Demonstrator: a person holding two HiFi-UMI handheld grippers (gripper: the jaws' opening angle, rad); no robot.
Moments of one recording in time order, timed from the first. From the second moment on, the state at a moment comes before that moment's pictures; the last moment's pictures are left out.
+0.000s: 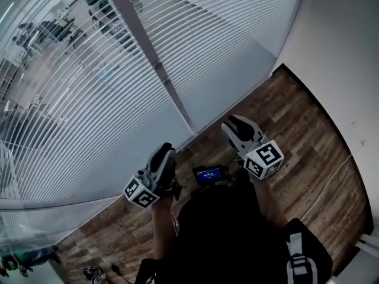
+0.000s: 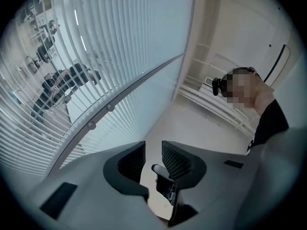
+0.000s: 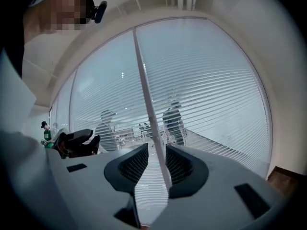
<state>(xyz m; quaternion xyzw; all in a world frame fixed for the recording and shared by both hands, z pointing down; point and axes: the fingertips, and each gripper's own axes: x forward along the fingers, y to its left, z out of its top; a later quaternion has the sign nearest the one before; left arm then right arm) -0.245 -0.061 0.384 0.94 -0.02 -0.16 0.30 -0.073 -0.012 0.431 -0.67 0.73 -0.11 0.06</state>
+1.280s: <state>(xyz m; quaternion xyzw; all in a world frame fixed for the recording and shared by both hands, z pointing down) -0.087 -0.190 0.466 0.87 -0.40 -0.10 0.26 0.261 -0.025 0.426 -0.68 0.73 -0.12 0.06</state>
